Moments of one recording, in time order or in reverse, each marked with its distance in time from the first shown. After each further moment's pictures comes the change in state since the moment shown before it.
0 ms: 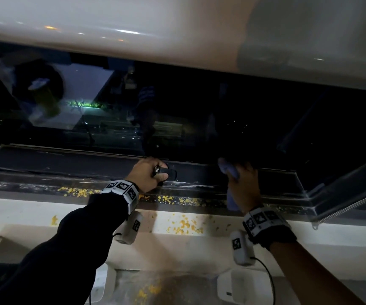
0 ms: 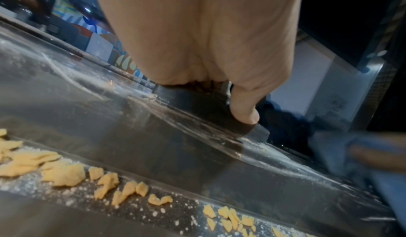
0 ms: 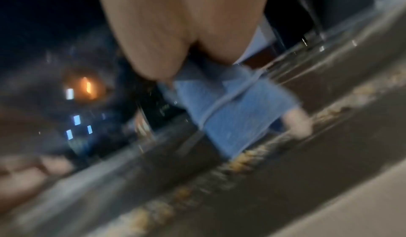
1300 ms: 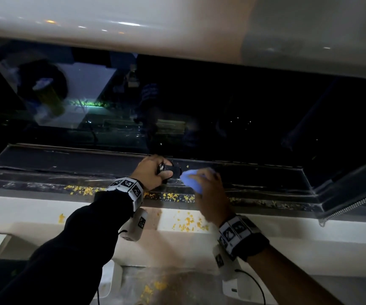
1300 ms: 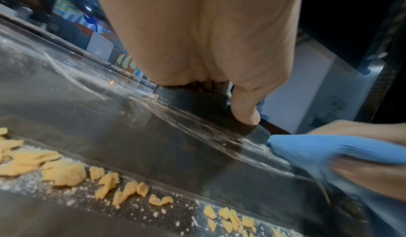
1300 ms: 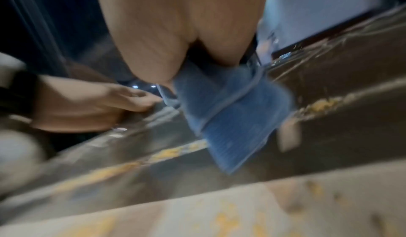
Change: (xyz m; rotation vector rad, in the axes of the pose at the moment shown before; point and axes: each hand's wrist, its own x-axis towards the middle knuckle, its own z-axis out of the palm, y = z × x) left_hand -0.001 -0.002 -0.003 0.002 -0.023 0.010; right_hand -0.045 -0.074 0.044 0.097 -0.195 -0.358
